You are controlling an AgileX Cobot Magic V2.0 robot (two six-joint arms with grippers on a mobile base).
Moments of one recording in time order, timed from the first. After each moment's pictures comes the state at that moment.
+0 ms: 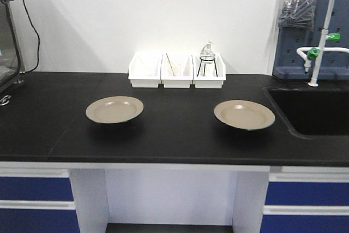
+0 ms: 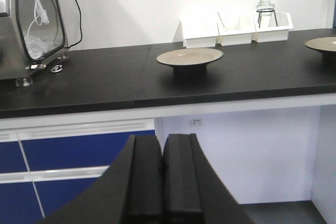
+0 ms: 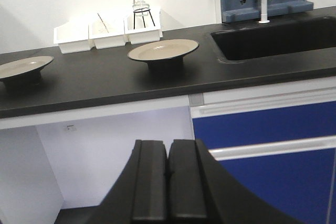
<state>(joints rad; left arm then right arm) -0.01 -0.01 0.03 -0.06 0.08 0.14 -0.02 -0.01 0.03 0.11 0.15 0.03</state>
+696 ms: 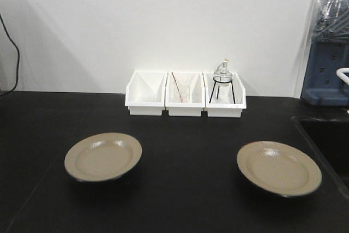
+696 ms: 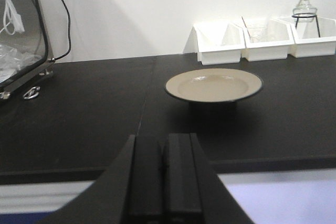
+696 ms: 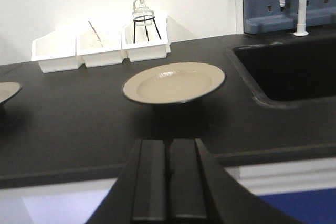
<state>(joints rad) -0.01 -0.01 0.03 -0.06 0.08 0.14 -0.02 -0.01 0.03 0.11 0.15 0.03</state>
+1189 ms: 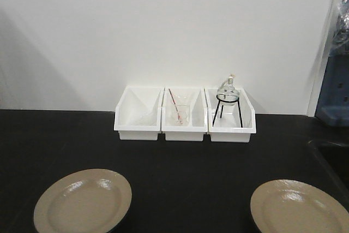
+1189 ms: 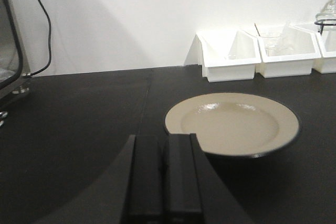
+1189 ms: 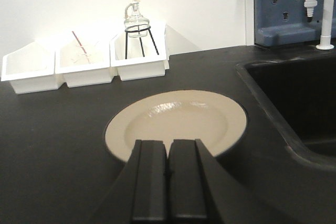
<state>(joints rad) -0.01 -0.01 0.03 -0.06 0.08 0.14 -0.02 -0.01 0.03 0.11 0.15 0.03</state>
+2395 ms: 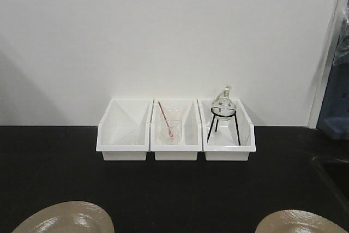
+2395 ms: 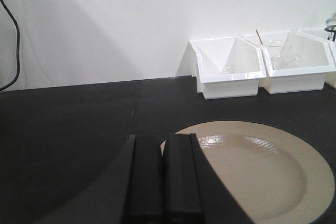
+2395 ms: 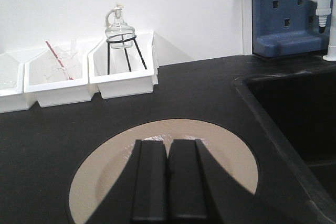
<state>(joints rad) -0.01 -0.01 0.03 -0.06 0.08 0.14 -0.02 -0.01 0.03 0.11 0.15 0.03</state>
